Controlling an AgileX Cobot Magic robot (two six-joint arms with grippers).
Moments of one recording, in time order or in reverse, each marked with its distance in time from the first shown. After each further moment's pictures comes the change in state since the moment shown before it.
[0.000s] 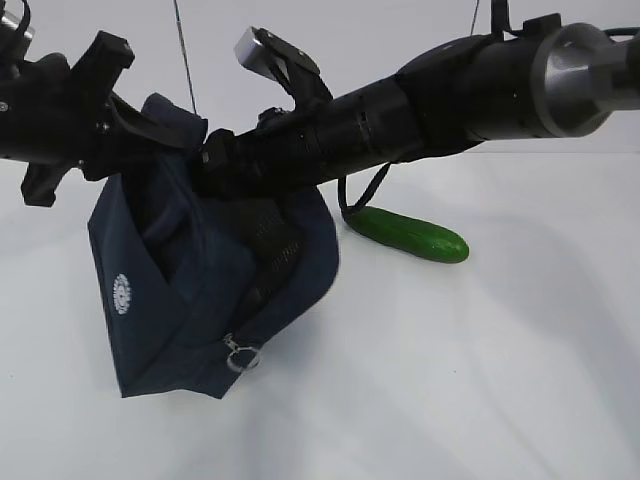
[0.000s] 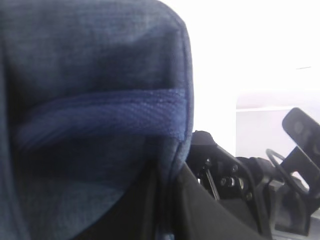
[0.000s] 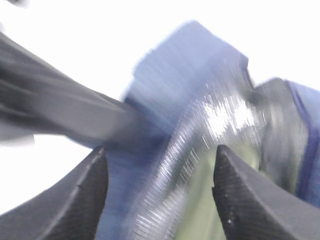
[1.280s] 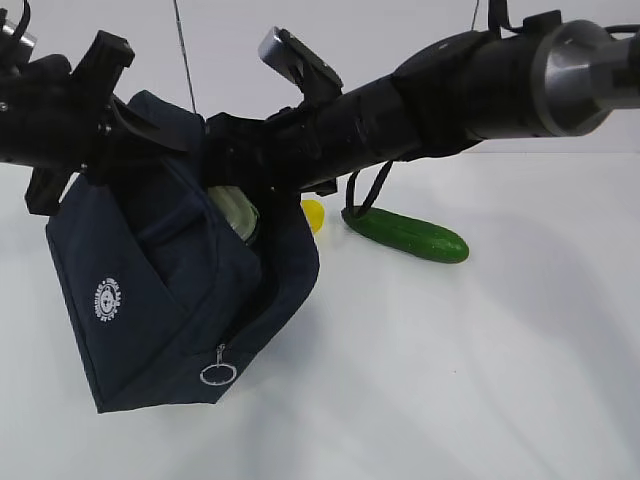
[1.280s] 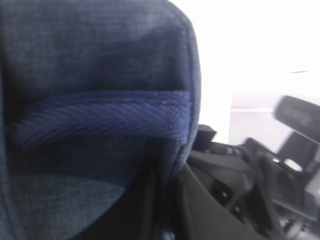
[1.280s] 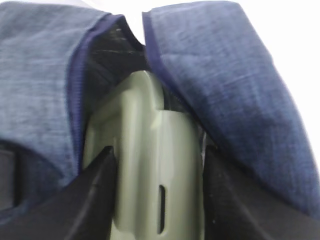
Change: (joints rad) left arm 0.000 0.000 0.006 -0.001 0.021 -0.069; right arm 0.002 -0.009 0.000 -0.070 -0.118 0.349
